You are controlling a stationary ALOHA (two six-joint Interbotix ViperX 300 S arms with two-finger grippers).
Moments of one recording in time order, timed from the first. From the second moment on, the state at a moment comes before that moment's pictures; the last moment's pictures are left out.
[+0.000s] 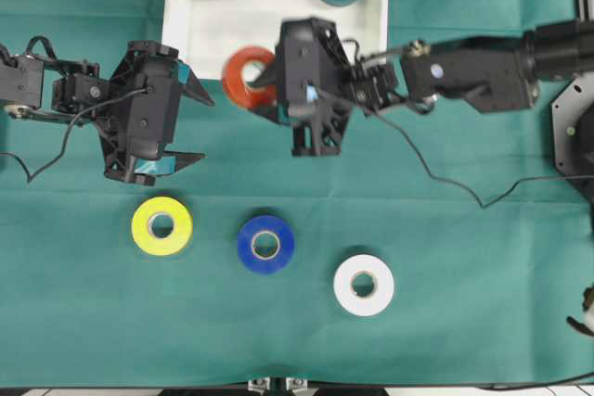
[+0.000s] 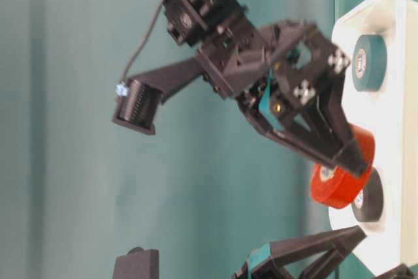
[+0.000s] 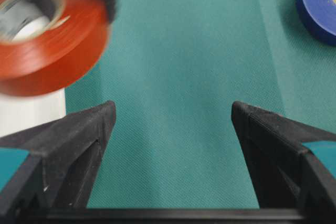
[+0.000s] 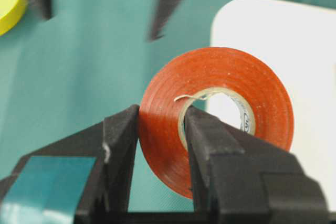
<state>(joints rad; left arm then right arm) -0.02 -0.19 0.87 -0.03 0.06 0.24 -0.09 0.13 0.51 -0.66 -0.07 0.67</state>
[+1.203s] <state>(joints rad) -0.02 -0.19 0.88 -0.03 0.06 0.24 -0.24 0.33 0.39 -0.66 -0.18 0.67</state>
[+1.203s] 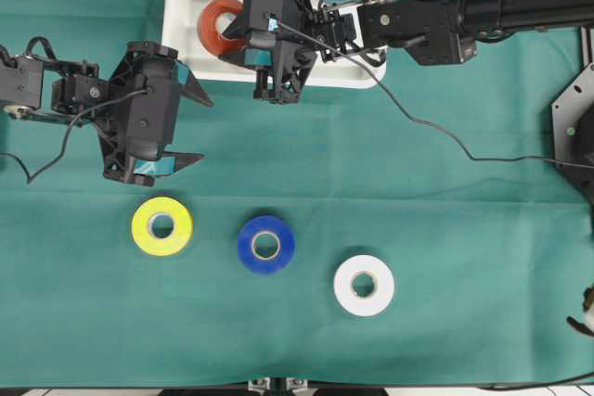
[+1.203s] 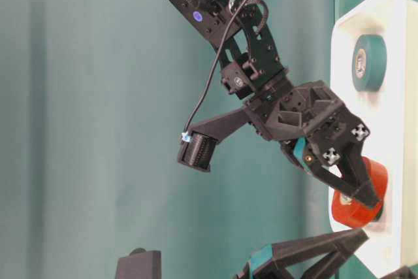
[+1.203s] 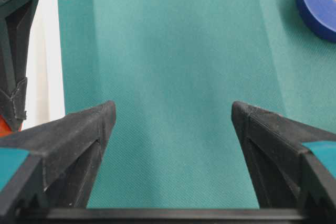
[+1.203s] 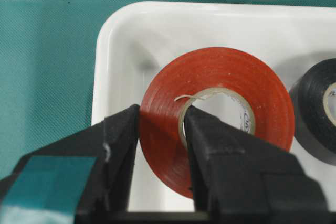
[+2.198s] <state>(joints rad) -0.02 -0.19 0.88 -0.03 0.06 0.24 -0.18 0.20 0.50 -0.66 -0.18 0.67</state>
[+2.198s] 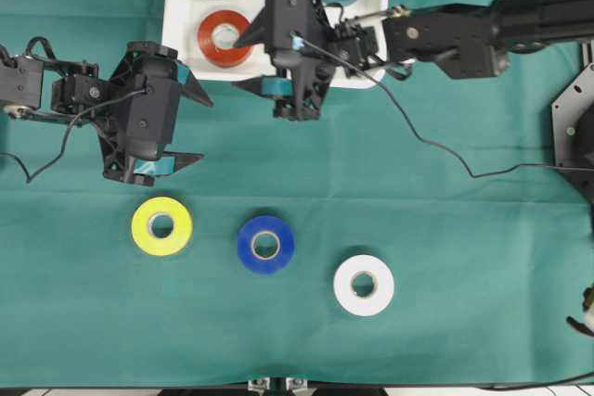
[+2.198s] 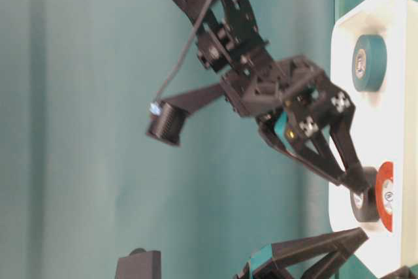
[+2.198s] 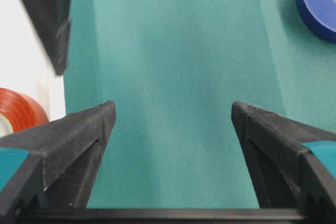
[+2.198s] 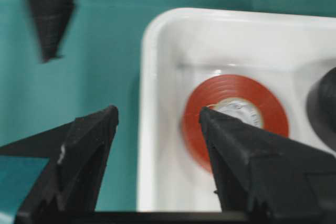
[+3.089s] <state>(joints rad) -0.02 -0.19 0.88 -0.03 0.06 0.24 -0.01 0.12 0.64 -0.66 -0.18 0.68</state>
